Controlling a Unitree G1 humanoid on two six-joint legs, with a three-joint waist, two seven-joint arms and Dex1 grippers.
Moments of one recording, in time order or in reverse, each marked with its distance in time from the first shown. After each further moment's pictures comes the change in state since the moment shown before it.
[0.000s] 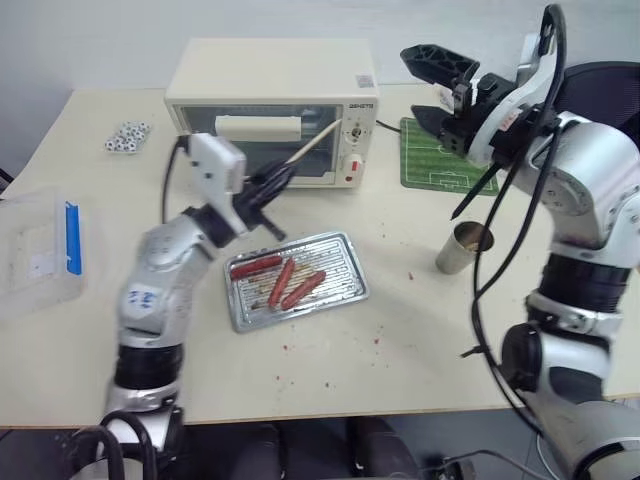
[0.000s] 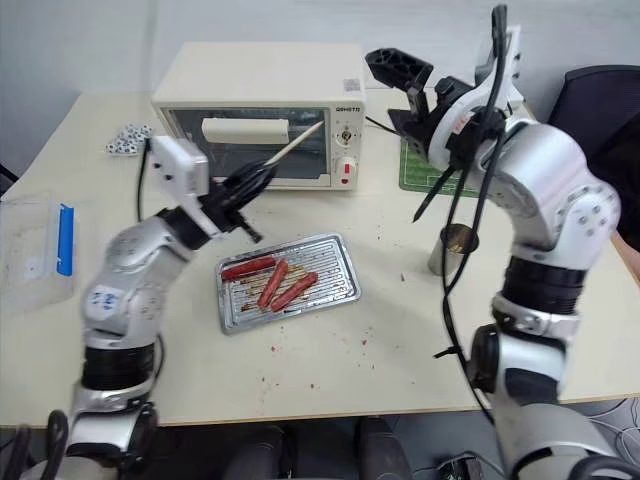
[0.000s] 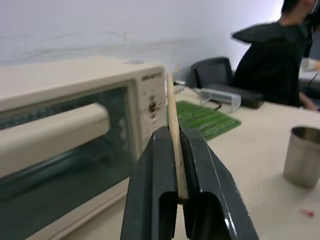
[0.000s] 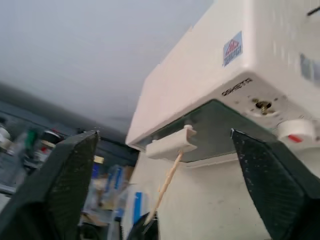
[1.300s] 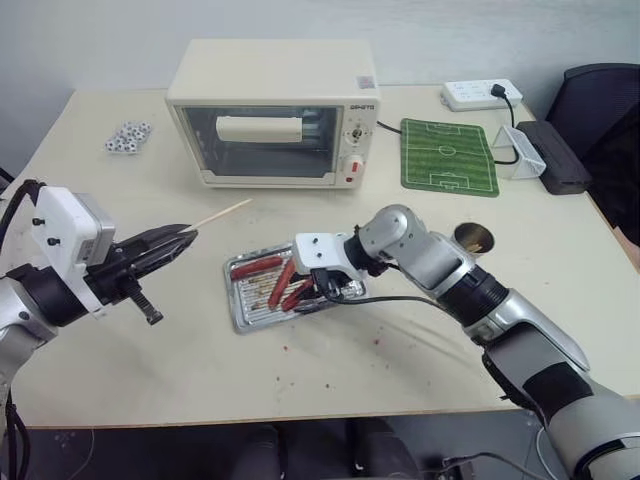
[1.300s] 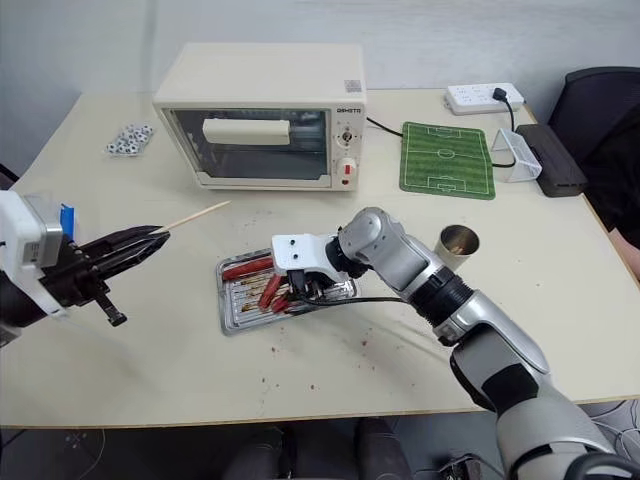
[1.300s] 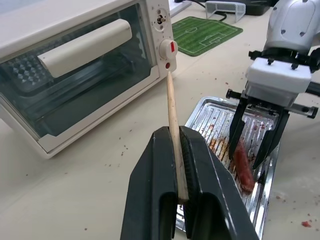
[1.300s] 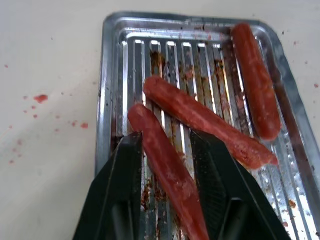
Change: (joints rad) left arm 0.503 0.404 0.496 -0.423 -0.335 0.294 -0.116; right arm -0.001 0.148 0.946 0.308 -1.784 -0.688 1.805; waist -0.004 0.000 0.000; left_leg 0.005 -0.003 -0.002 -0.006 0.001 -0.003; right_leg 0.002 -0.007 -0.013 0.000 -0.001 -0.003
